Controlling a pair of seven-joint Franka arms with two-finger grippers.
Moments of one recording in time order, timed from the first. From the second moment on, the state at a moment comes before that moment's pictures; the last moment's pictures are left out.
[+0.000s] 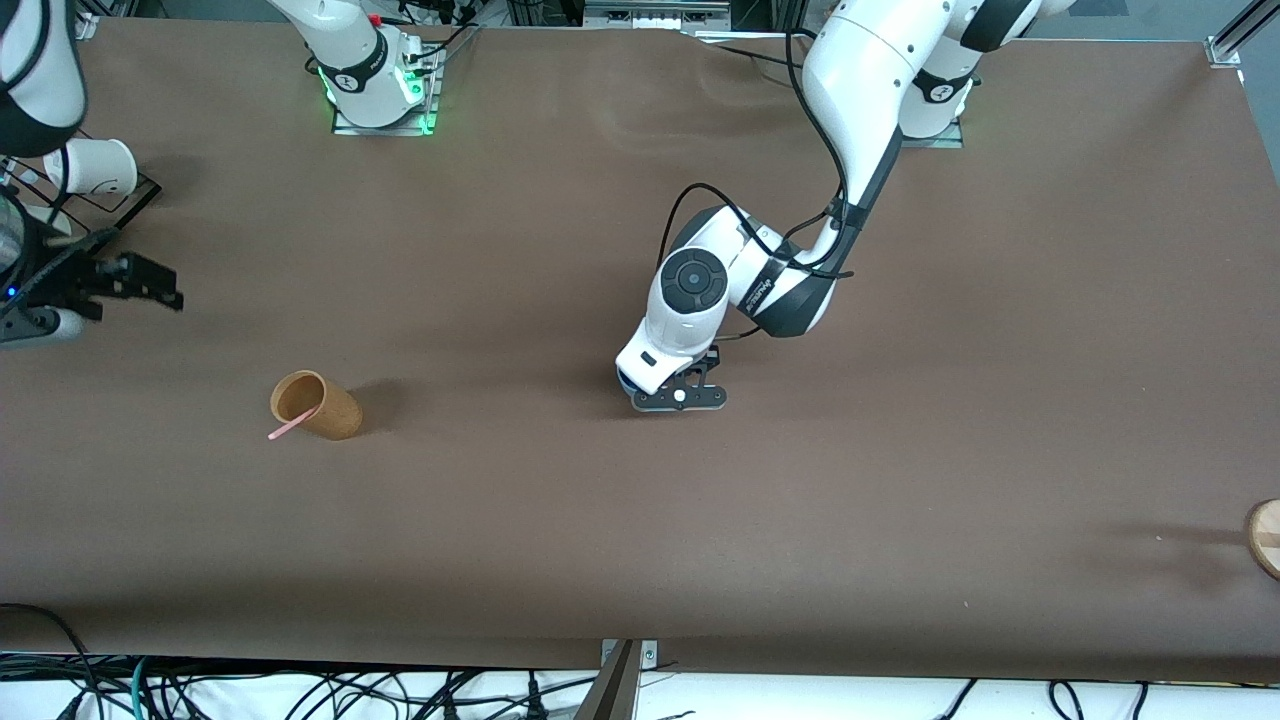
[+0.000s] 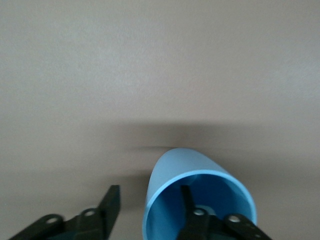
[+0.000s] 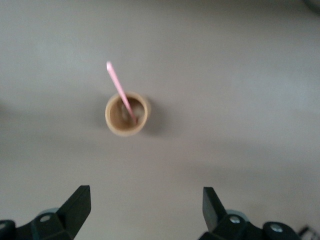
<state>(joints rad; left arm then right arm) -0.66 0.82 -0.02 -1.31 -0.10 2.16 -0.70 0.01 0.15 -0.08 -1.66 0.01 1.85 -0.23</state>
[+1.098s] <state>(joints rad) -0.34 0.51 0.00 -1.26 -0.14 1.70 -0.34 0.03 0.29 0.03 -2.10 0.13 2.78 -0.27</state>
